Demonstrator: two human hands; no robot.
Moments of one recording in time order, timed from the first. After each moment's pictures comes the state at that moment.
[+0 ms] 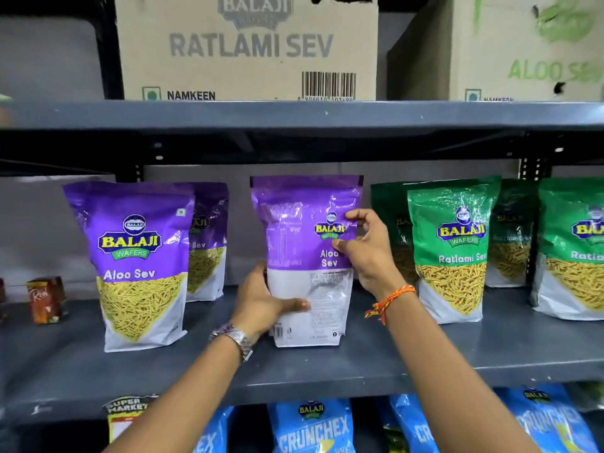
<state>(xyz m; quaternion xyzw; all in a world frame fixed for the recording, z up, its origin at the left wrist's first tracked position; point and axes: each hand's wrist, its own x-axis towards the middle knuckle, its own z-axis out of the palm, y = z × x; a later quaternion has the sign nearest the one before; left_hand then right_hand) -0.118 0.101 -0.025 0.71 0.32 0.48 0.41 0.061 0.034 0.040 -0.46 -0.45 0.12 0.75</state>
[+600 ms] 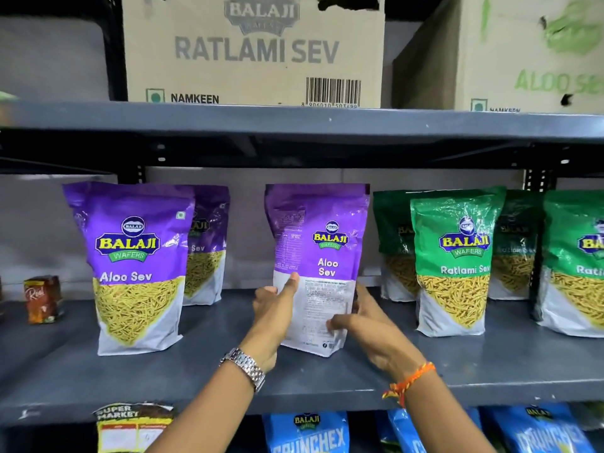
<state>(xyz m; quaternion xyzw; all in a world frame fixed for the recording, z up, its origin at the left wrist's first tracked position) -0.087 0.089 -0.035 0.60 0.42 0.47 0.49 0.055 0.005 -0.040 -0.50 -0.47 0.33 0.65</state>
